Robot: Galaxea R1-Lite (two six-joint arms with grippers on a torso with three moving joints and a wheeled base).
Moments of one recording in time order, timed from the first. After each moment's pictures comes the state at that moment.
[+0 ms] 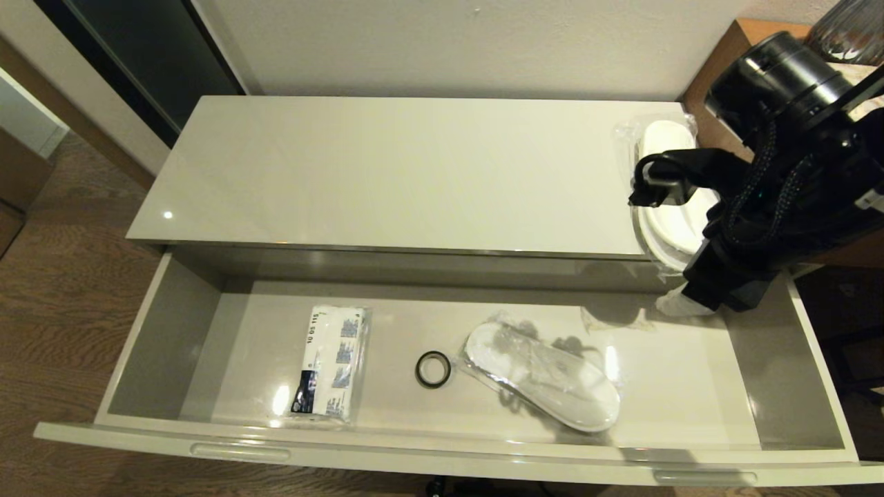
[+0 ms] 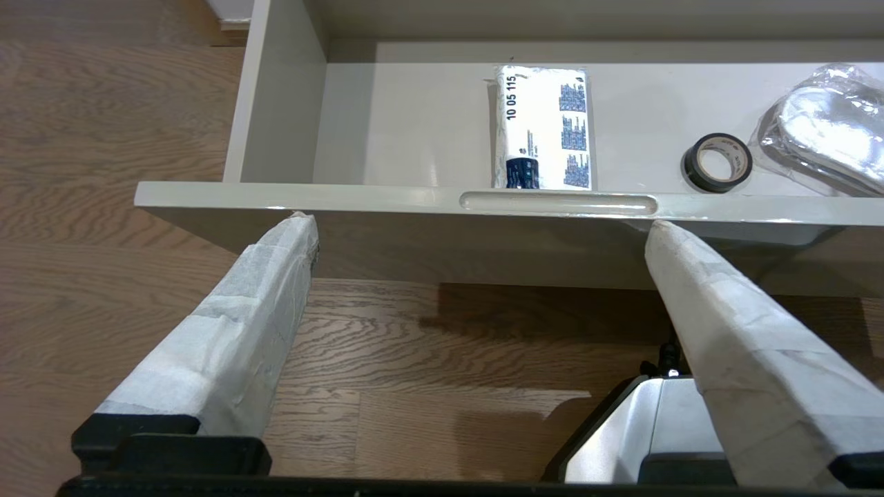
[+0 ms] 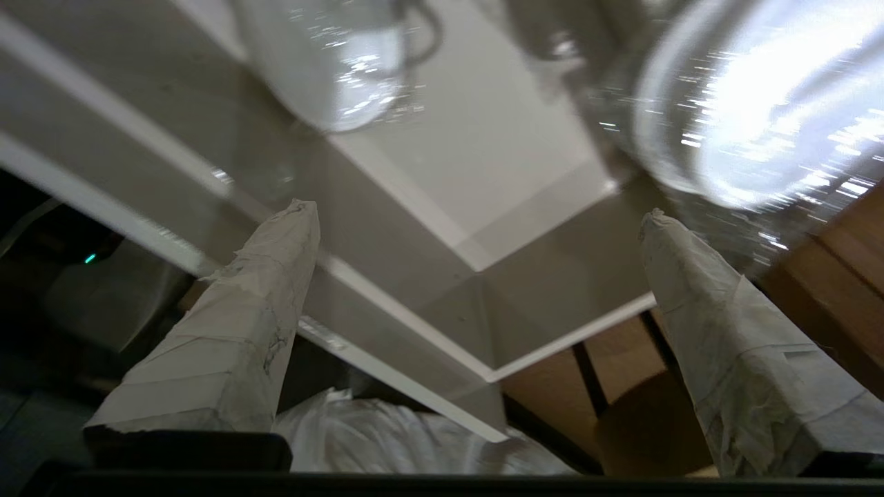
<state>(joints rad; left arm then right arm) 0.00 0.00 0.00 0.01 0.00 0.06 0.52 1.71 -1.72 1.02 -0.36 -0.41</state>
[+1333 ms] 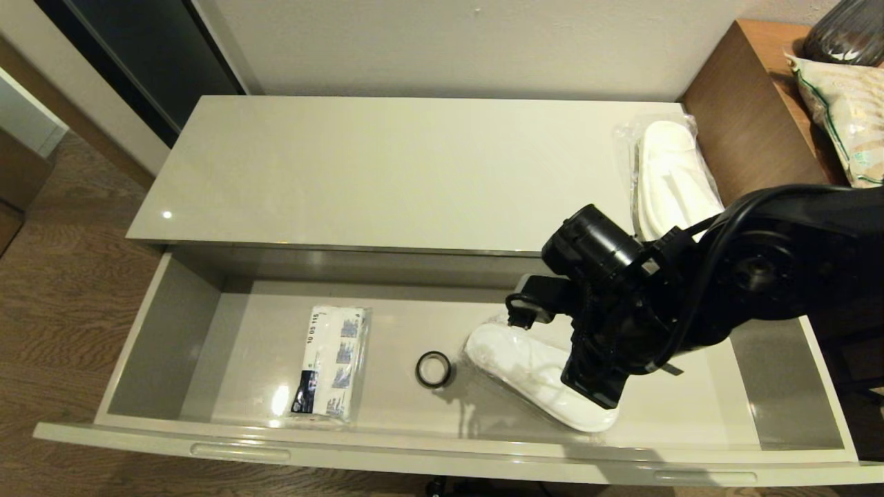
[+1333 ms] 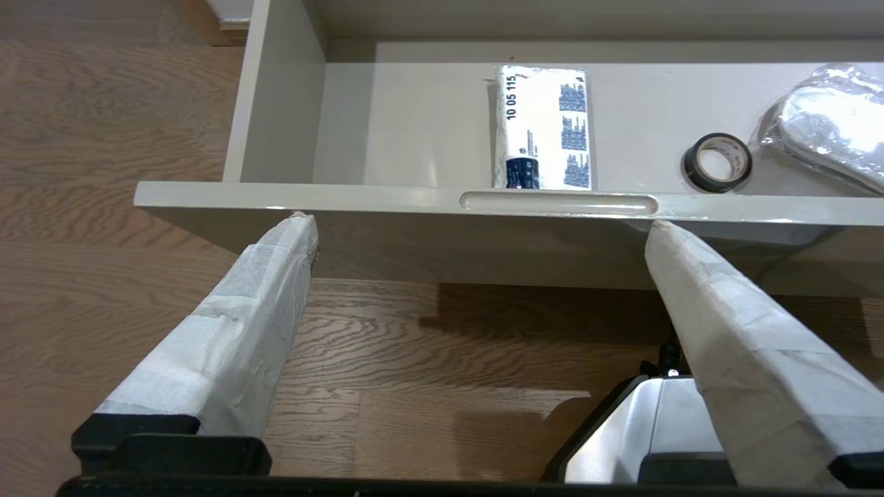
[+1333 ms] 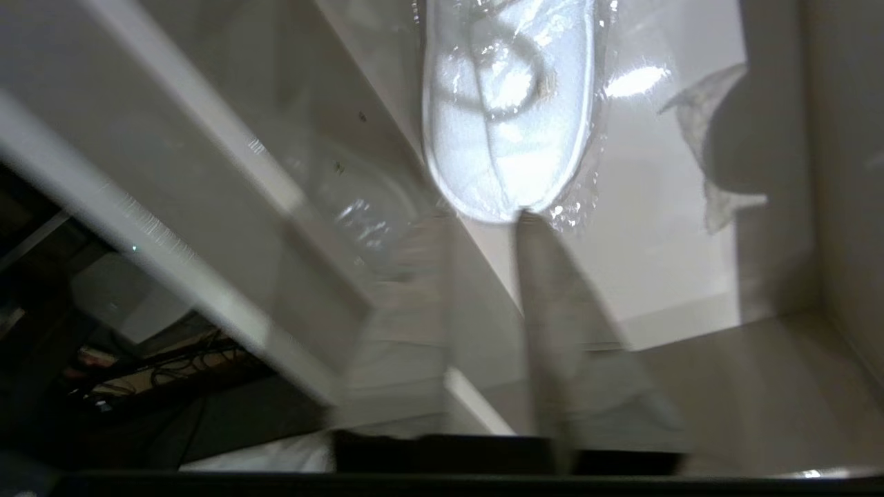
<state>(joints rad) 0.00 0.00 0.00 0.01 0.00 0.06 0.72 1.88 -1.38 0.63 -0.31 -0.37</state>
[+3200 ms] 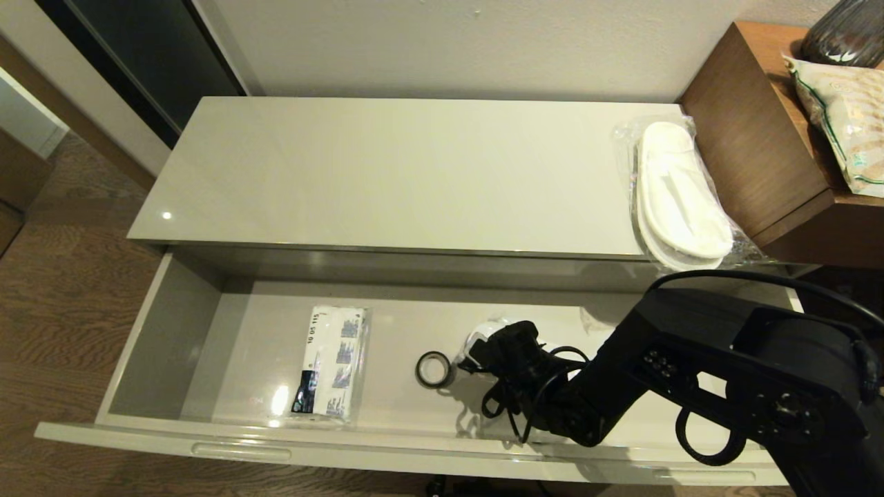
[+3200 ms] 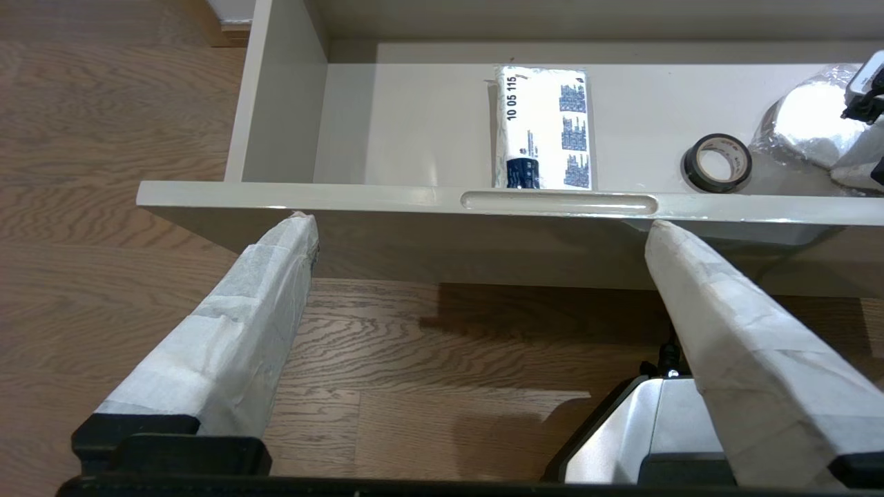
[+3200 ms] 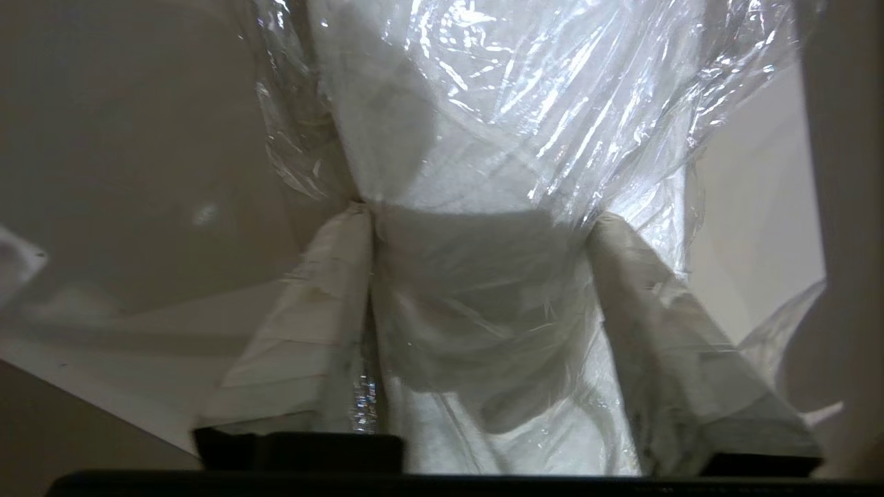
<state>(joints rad) 0.00 0.00 0.00 0.01 0.00 0.06 0.64 2.47 -1.15 -0.57 -0.53 -0.55</state>
